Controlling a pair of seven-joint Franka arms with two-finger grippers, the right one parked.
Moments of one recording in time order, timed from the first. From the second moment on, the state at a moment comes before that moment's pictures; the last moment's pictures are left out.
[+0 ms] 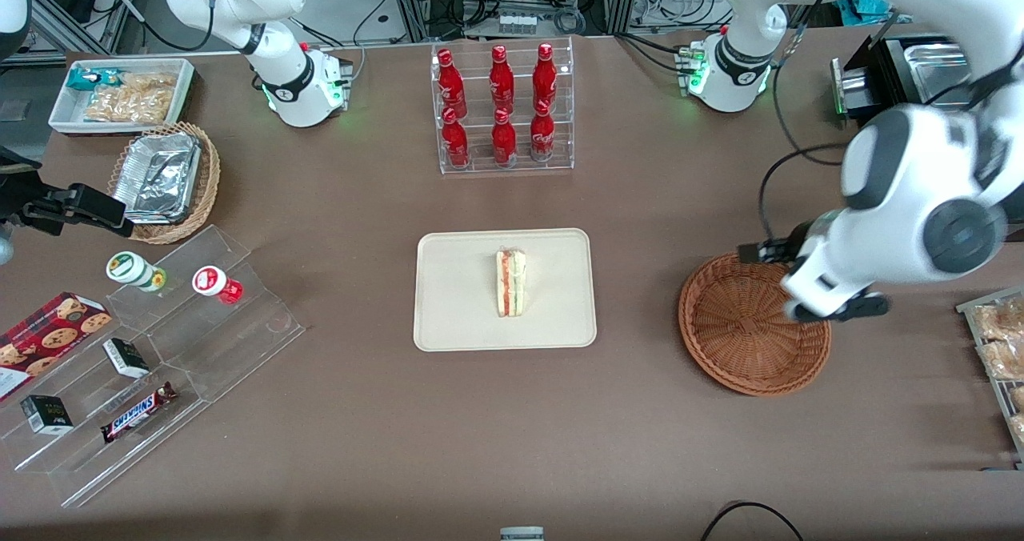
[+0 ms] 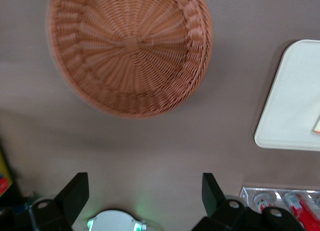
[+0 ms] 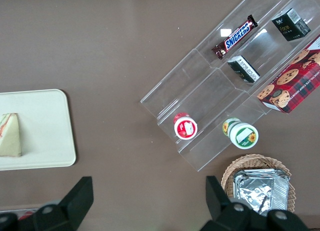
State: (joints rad) arm -0.06 0.25 -0.12 -1.53 -0.03 1.47 -0.27
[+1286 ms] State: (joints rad) arm -0.06 0.02 -0.11 -1.49 0.06 1.31 -0.27
